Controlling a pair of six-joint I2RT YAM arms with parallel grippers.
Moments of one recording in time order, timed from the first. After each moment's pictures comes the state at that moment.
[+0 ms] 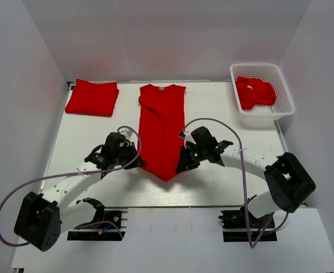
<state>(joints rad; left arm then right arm) -0.47 1.05 0.55 -0.30 0.27 -0.65 0.74 1.44 0.75 -0.21 -0.53 0.43</state>
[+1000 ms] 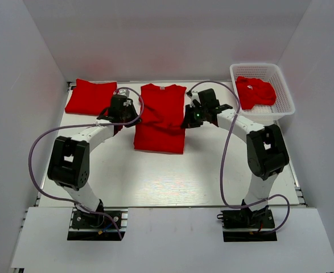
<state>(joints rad) -0.29 1.67 1.09 -0.08 0.10 -0.56 0.44 1.83 1.31 -0.31 -0.44 0.23</state>
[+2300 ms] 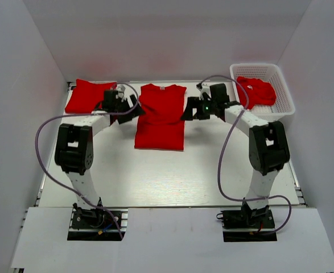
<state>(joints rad) -0.14 1.93 1.29 -0.06 0.34 -0.51 0.32 1.92 1.40 -0.21 -0.56 0.22</state>
